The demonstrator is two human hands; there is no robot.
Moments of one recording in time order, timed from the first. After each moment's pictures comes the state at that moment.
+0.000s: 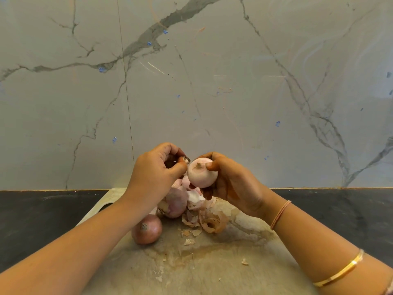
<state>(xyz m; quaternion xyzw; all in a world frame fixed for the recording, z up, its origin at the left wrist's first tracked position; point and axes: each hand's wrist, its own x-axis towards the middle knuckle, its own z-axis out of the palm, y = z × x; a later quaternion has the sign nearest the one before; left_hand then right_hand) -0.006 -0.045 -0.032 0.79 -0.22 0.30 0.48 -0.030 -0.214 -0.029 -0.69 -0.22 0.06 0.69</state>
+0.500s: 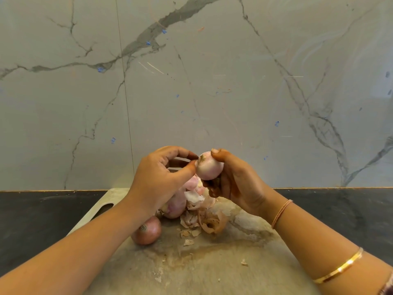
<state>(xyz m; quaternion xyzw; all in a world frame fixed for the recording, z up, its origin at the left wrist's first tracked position) -0.025 -0.053 -0.026 0.74 -0.27 0.23 0.56 -0.029 -0.216 -0.030 -0.67 -0.17 0.03 0.72</state>
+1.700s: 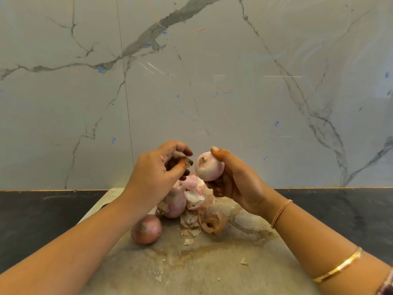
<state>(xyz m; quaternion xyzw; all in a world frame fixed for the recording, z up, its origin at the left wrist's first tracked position) -0.013 -0.041 -0.029 0.77 -0.30 0.26 0.50 -0.030 -0.216 -0.028 -0.69 -0.14 0.00 0.71</state>
